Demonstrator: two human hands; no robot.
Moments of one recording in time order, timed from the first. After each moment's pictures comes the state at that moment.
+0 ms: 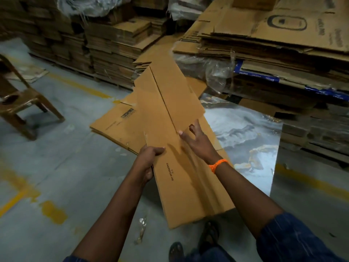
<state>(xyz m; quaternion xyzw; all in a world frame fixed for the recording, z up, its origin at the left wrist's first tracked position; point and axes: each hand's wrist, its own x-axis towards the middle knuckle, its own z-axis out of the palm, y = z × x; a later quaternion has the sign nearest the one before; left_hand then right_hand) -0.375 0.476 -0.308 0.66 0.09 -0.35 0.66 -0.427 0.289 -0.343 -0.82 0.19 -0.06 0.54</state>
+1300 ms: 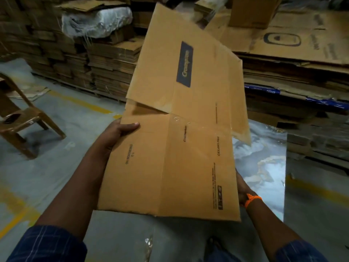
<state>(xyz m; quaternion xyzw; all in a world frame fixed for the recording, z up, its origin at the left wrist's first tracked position) -0.232 0.545 -0.233 0.70 -0.12 -0.30 0.64 -0.540 0.229 -0.459 -0.53 0.45 0.03 0.72</state>
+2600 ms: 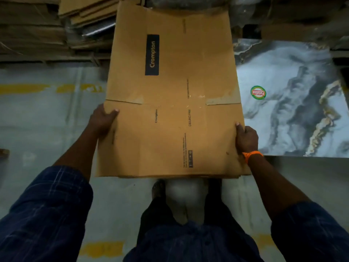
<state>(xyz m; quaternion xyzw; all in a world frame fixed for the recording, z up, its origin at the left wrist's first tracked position) 0.336 0.532 -0.525 0.87 -0.24 -0.34 0.25 -0.145 0.341 -0.544 -0.58 0.71 -0.18 0.34</state>
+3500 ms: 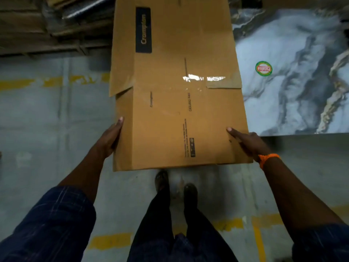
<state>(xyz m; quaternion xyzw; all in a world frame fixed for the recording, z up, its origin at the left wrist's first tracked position) 0.274 0.581 -0.581 0.69 -0.11 -0.60 0.38 -0.172 0.398 -0.550 -0.44 0.69 -0.06 0.57</state>
